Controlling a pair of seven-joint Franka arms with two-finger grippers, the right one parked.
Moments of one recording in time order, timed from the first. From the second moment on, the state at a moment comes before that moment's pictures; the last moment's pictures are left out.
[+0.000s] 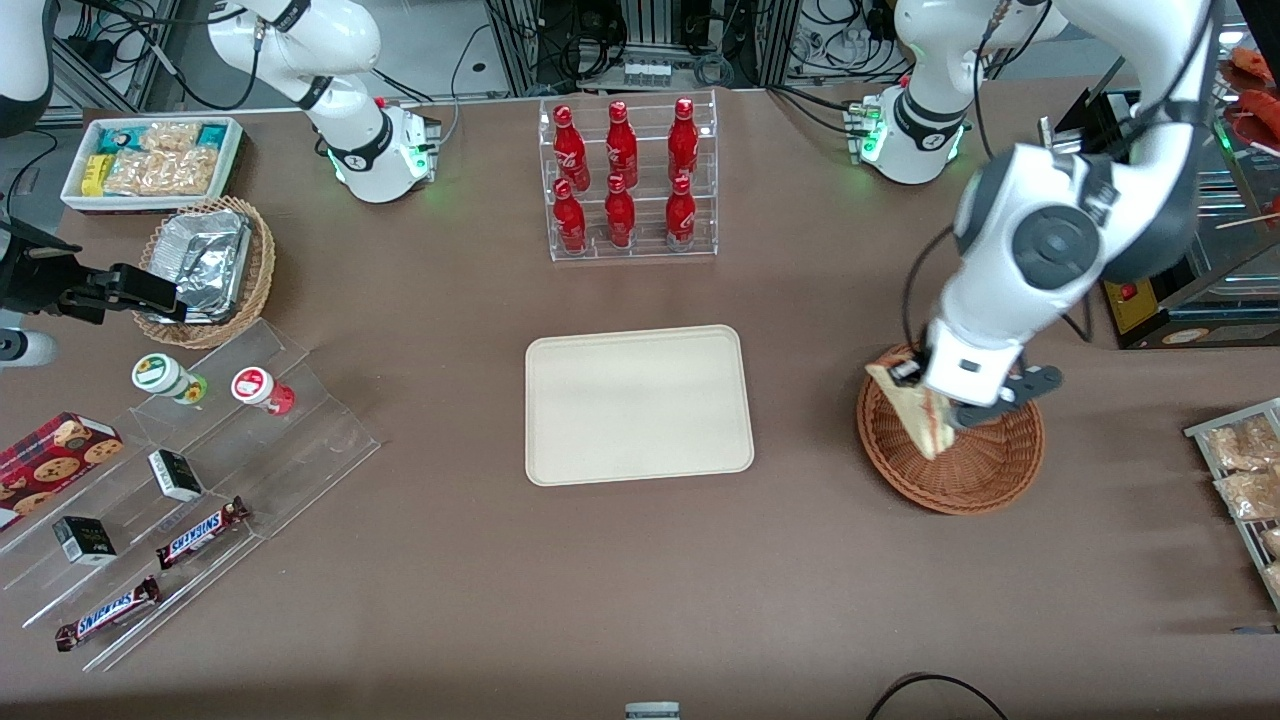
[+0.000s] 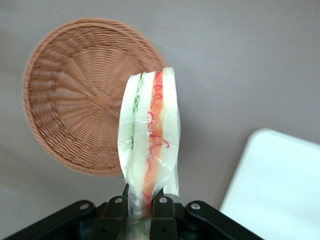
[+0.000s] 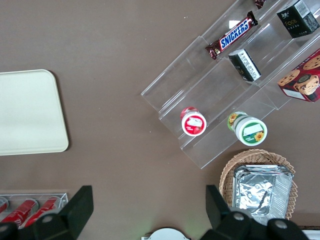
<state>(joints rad) 0.00 0.17 -0.39 -1.82 0.11 1.92 -0.75</state>
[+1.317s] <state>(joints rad) -0.49 0.74 -0.49 -1.43 0.37 2.03 -1.09</state>
